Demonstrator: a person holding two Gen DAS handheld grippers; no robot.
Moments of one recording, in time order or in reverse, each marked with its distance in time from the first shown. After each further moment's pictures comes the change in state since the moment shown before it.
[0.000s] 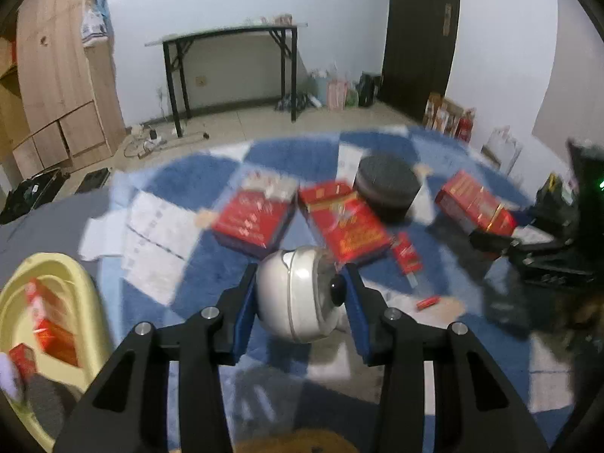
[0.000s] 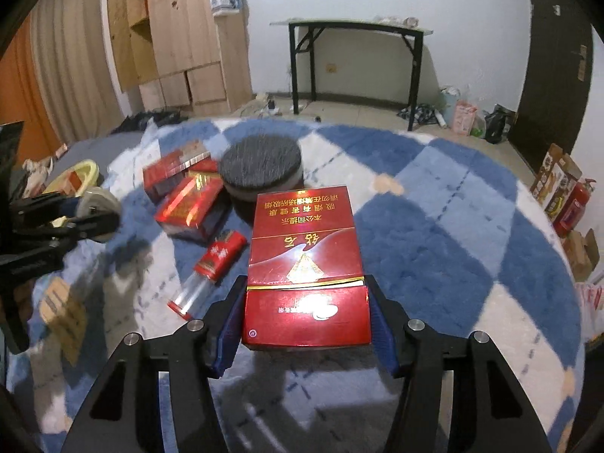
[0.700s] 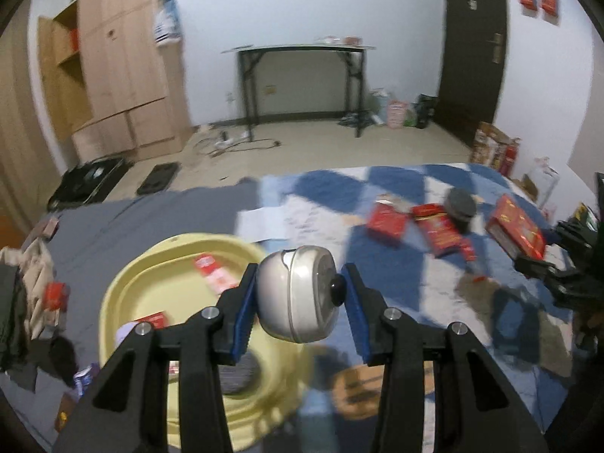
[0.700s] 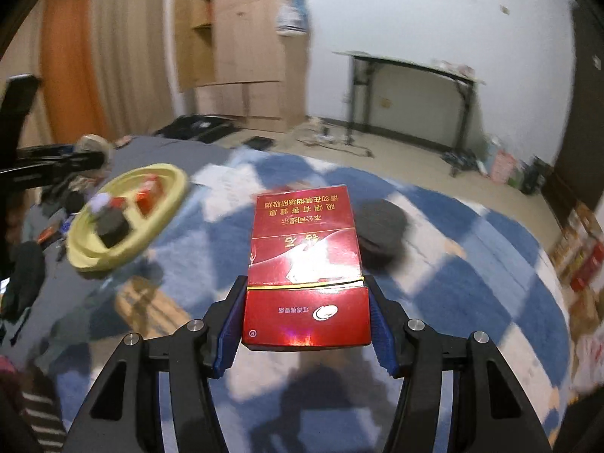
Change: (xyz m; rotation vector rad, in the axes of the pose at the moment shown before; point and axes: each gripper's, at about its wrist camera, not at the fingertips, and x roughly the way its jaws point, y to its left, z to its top) left arm -0.125 0.127 -0.018 -0.111 -0.016 0.206; right arm -0.087 0.091 0.011 -0.184 -0.088 0.140
